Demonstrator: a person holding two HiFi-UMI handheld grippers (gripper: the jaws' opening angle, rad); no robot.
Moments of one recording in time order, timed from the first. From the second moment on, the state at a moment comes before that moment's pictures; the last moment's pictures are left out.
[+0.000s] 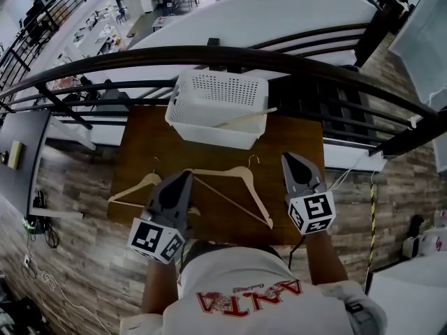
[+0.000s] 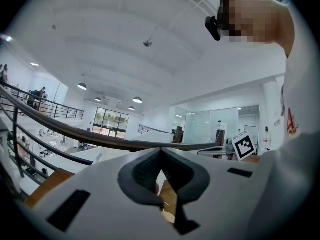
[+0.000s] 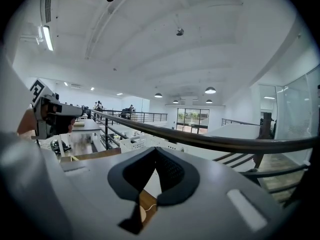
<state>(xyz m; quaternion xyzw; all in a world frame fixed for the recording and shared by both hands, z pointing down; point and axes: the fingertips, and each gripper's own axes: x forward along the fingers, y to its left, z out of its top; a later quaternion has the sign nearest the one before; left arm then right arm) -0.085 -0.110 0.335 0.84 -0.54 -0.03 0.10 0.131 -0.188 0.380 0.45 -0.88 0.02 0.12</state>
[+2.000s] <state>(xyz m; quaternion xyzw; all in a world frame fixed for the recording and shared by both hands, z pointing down) -0.144 -0.160 0.428 0.82 -0.53 0.02 0.20 0.073 -0.197 0.713 0.33 -0.77 0.21 0.50</state>
